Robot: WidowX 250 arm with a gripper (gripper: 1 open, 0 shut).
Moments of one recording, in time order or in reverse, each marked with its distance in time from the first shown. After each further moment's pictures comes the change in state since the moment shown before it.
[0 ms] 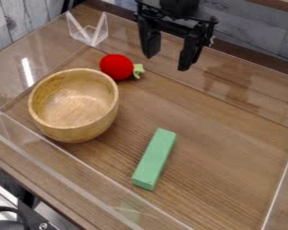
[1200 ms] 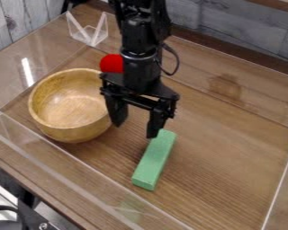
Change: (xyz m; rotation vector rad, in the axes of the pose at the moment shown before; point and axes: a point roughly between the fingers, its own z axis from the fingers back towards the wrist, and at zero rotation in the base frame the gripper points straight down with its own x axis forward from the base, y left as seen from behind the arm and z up) arm -0.055 0.012 -0.074 -0.026 0.008 0.141
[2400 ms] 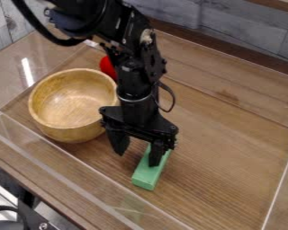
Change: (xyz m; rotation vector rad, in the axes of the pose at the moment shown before) arm -0.015 -0.014 -0.036 -0.031 -0.091 -0.007
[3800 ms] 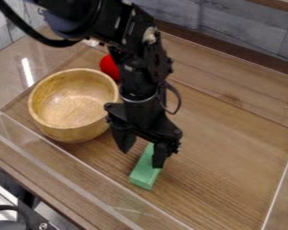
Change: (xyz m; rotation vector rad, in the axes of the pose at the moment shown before) arm -0.005 -0.008 0.013 0.005 -0.026 -0.098
